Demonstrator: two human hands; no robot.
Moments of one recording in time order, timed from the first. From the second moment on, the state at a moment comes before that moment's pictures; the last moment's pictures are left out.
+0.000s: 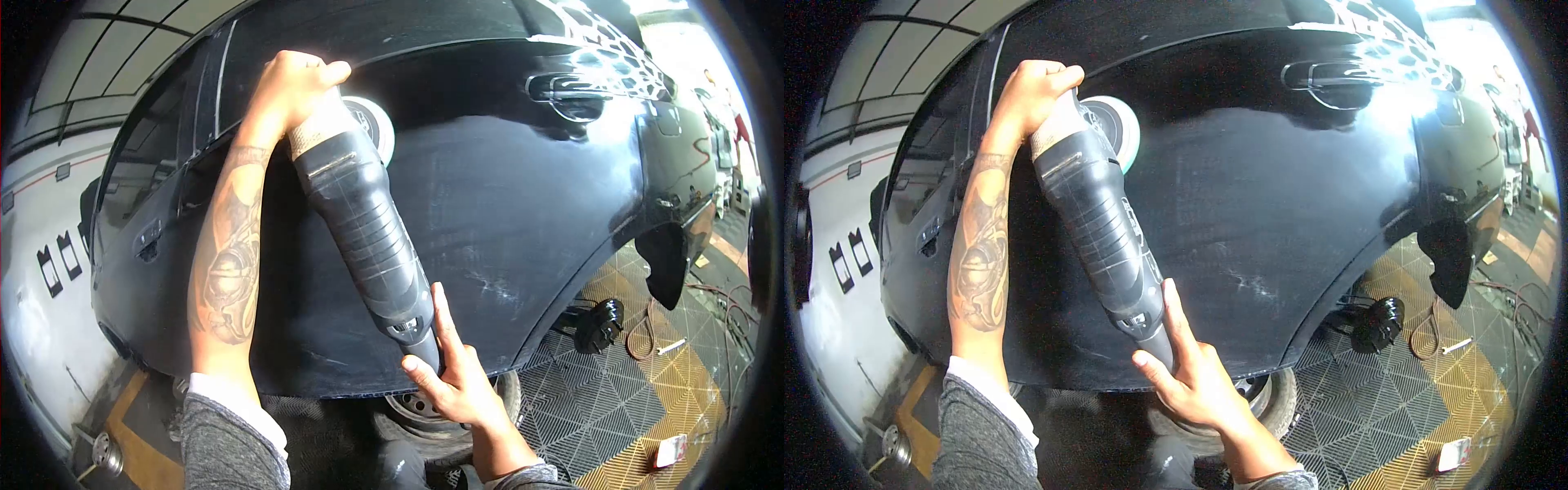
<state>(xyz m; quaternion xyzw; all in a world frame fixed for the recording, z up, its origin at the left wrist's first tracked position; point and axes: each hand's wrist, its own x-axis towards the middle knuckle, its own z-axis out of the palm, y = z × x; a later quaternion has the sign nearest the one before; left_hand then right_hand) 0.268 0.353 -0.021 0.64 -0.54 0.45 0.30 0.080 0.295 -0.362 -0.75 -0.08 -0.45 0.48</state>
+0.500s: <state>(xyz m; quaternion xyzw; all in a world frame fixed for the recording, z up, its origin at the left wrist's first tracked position) 0.151 0.186 -0.021 0.59 -0.61 0.42 0.34 0.021 0.257 -0.380 -0.56 0.01 -0.54 0.63</state>
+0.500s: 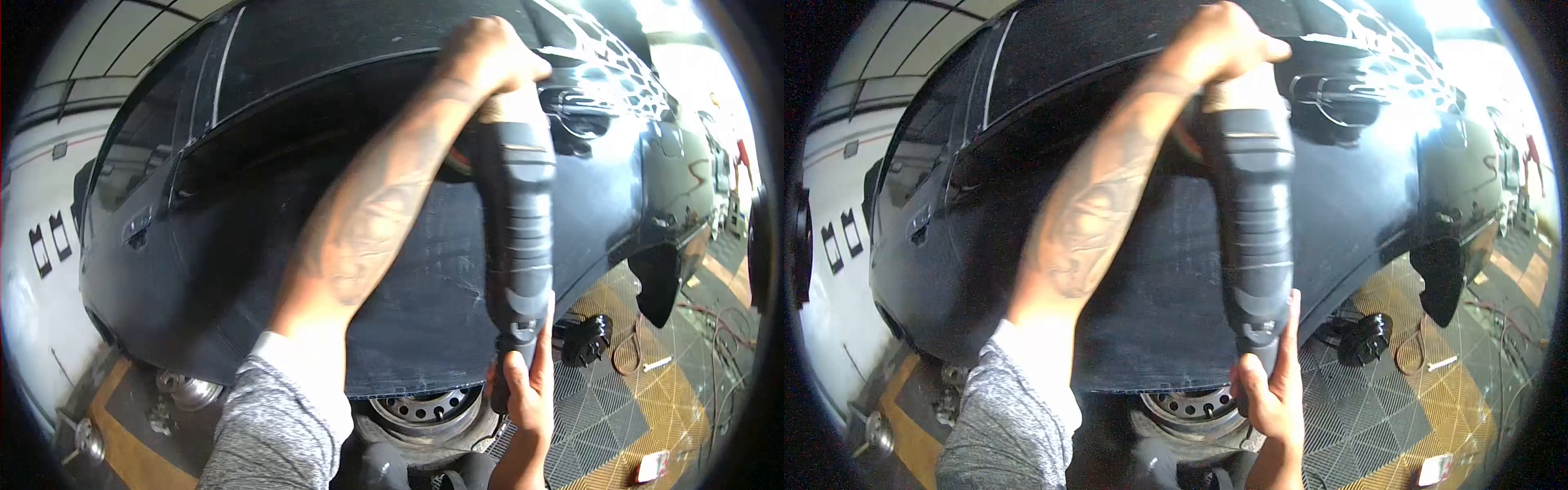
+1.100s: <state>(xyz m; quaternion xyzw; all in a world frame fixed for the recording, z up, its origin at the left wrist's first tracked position) 0.312 0.352 -0.018 0.64 -0.51 0.52 0.24 0.104 0.329 -0.362 -0.68 -0.04 -0.42 0.60</state>
